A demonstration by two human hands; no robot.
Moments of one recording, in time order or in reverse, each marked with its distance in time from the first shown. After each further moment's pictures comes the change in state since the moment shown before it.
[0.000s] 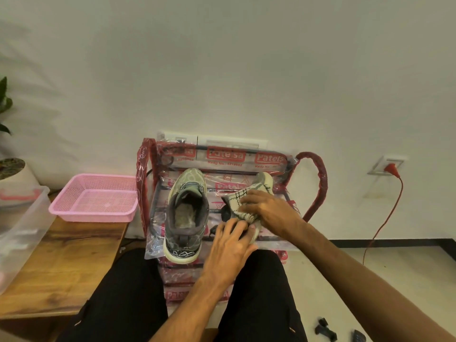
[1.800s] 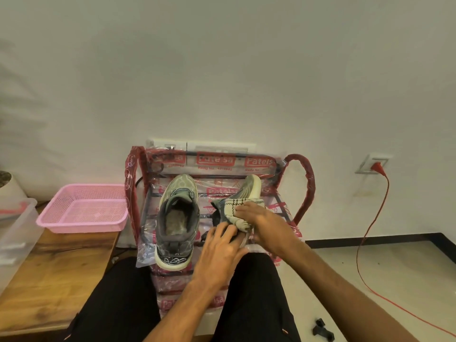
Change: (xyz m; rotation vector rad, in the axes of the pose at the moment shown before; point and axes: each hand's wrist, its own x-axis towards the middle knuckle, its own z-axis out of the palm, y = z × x) left_hand 0.003 -0.002 -0.004 -0.046 -0.049 0.001; right_hand -0.029 -0.020 -0.002 0.237 0.005 0.243
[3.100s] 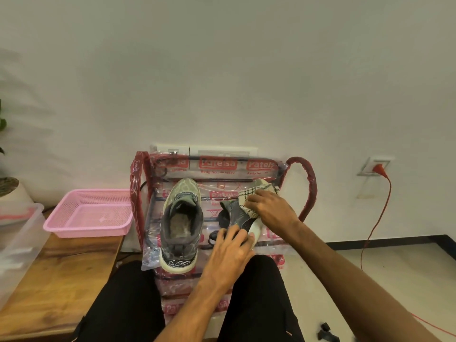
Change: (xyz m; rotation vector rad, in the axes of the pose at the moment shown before) left_hand 0.006 0.004 0.008 0.095 0.031 0.121; right_hand 0.034 0.029 -0.007 -0.379 0.048 -0.135
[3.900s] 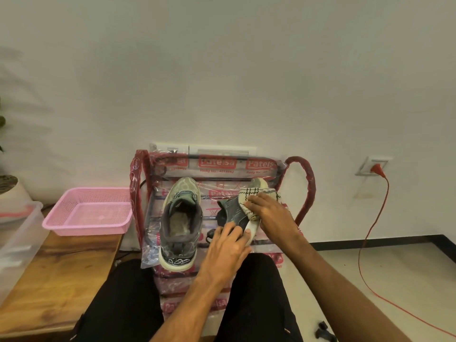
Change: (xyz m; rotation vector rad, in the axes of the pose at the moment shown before) left_hand 0.001 -0.005 -0.001 -0.044 -0.034 -0.068; right_hand -0.018 -0.017 0.007 0.188 0.106 0.177
